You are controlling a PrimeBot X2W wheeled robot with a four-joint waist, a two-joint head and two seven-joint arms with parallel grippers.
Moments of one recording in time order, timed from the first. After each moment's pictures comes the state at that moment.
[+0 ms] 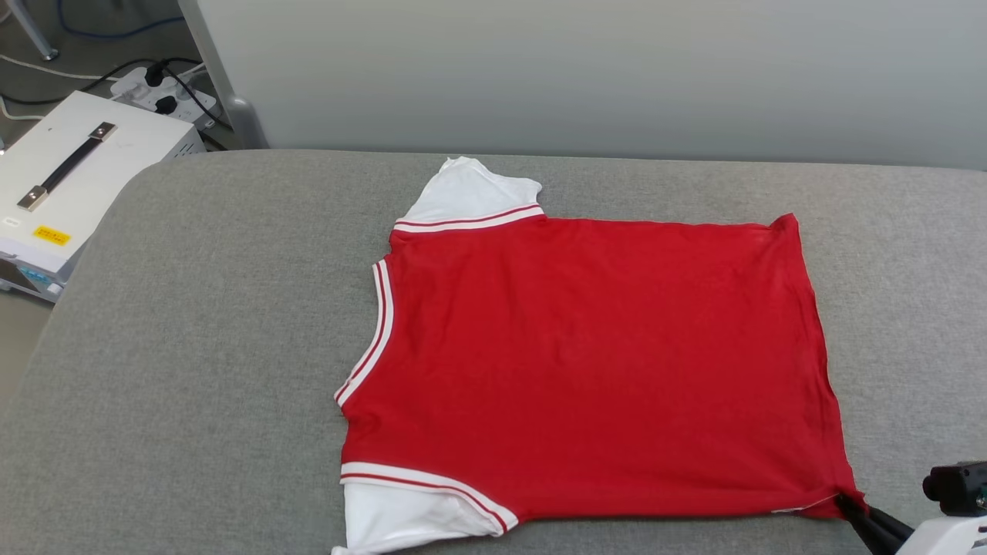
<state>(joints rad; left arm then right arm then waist) 0.16 0.55 -0.69 0.05 -0.80 0.29 -0.21 -0.03 -0.68 0.58 0.37 0.90 0.13 -0.06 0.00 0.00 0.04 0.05</state>
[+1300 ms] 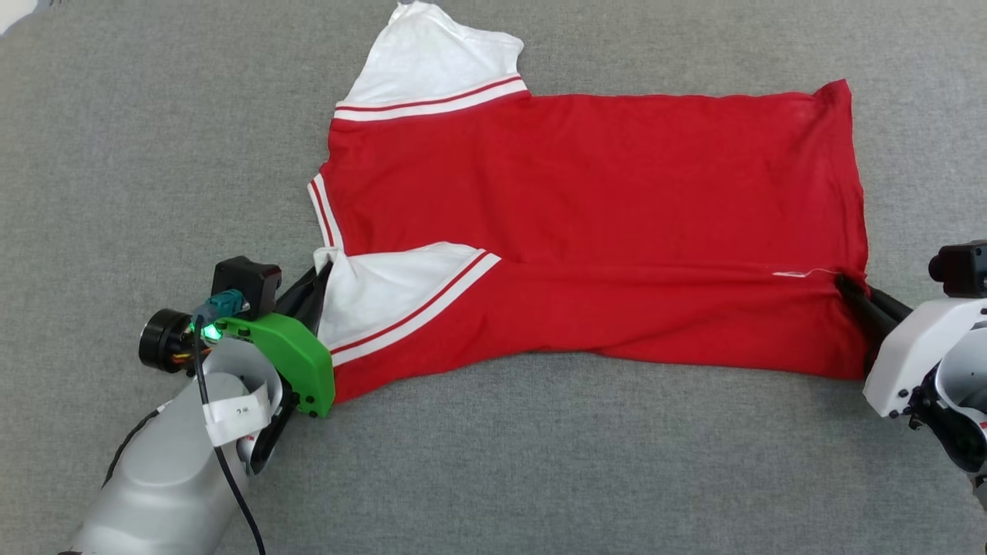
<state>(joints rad) -0.62 0.42 -0.71 0.69 -0.67 -0.07 -0.21 -0.40 -0.57 0.38 0.37 0.73 0.13 0.15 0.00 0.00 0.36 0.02</state>
